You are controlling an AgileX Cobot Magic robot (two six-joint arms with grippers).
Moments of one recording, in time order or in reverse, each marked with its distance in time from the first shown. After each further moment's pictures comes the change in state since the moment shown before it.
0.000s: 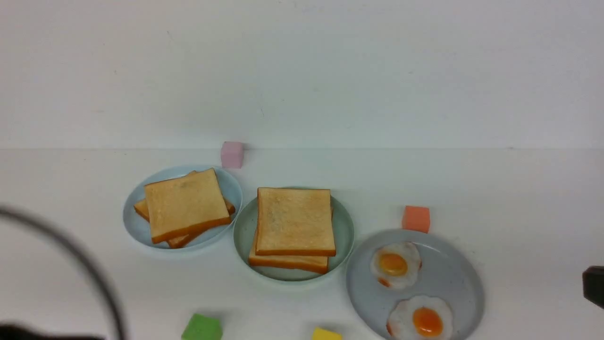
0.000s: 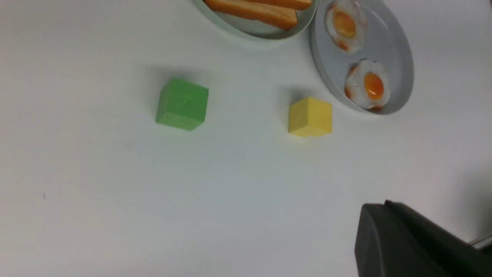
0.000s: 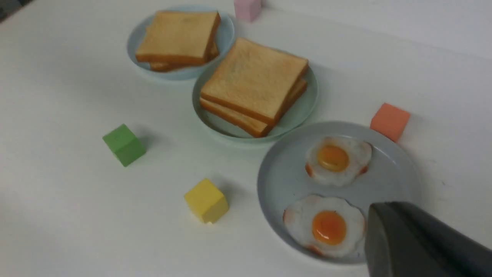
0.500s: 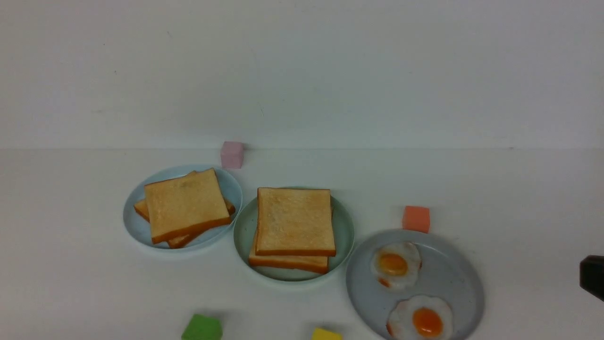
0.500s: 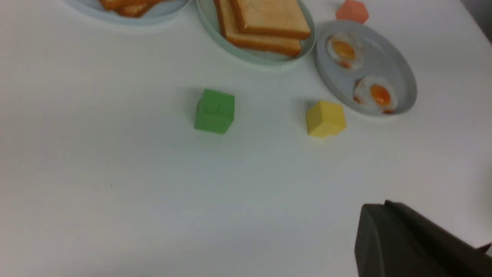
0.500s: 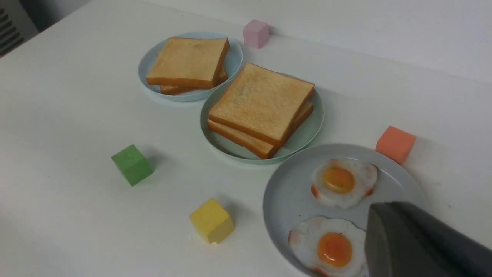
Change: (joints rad) right arm 0.000 -0.005 0.010 -0.003 -0.052 0.000; left arm 0.000 -0.385 0.016 0.142 0.186 -0.039
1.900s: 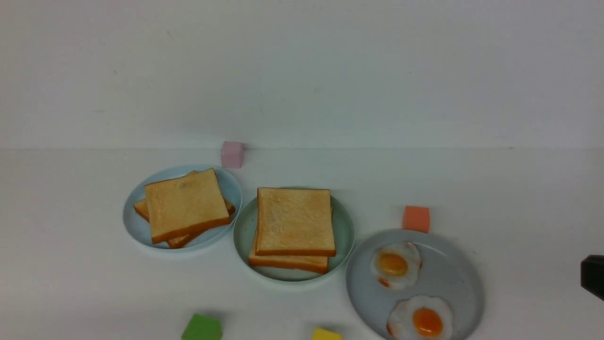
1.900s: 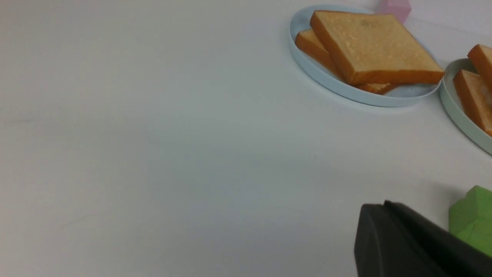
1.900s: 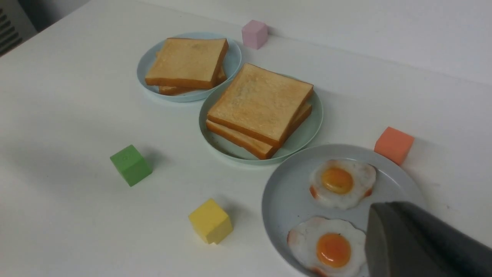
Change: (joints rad) right arm 0.000 -0.001 0.000 -0.004 0.000 0.000; left arm 0.158 -0.156 0.636 0.434 -0.730 -0.204
